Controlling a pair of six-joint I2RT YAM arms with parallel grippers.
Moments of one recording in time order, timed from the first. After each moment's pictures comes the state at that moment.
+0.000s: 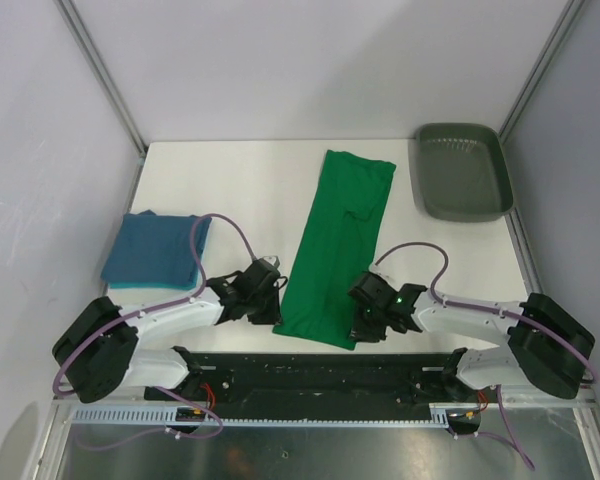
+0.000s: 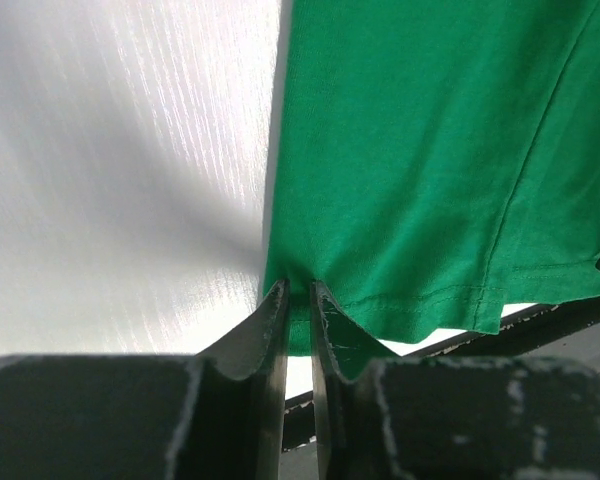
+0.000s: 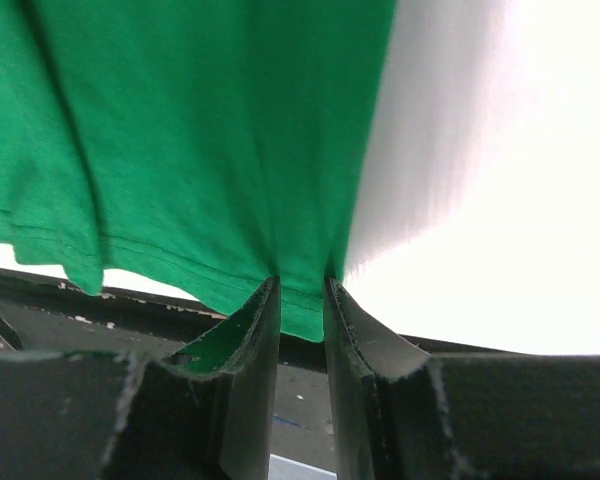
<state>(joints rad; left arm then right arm) -0.81 1.27 0.56 -0.36 0.02 -0.76 0.97 1.31 0.62 -0.46 0.01 1.16</state>
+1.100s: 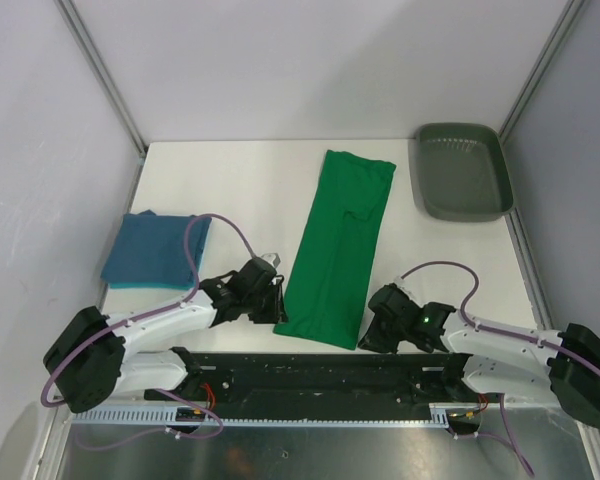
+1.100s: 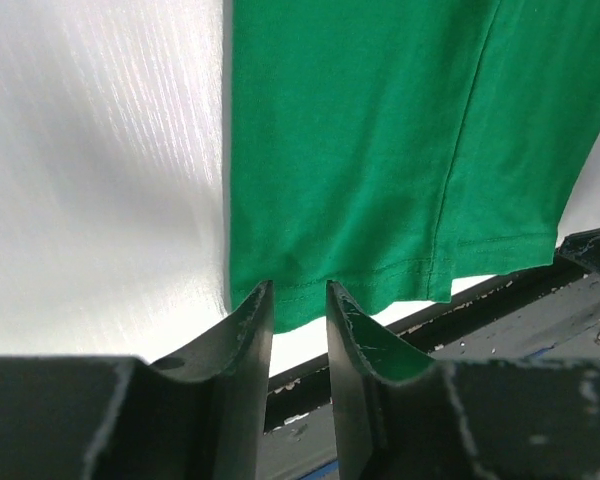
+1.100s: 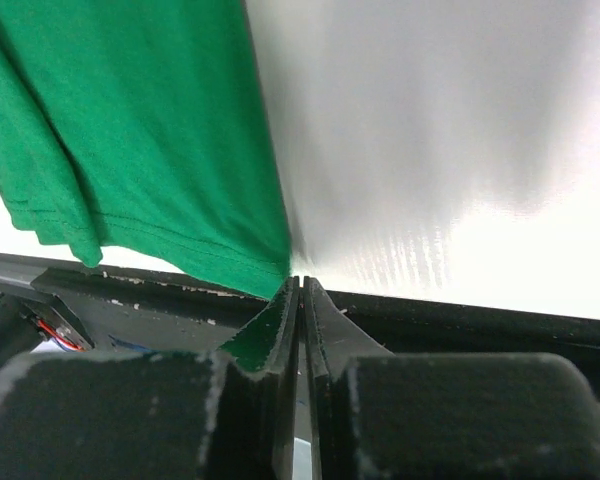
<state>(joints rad) -0.81 1.19 0.56 -0.37 0.06 -0.76 0.97 1.05 0.41 -0.41 -0.01 1.37</state>
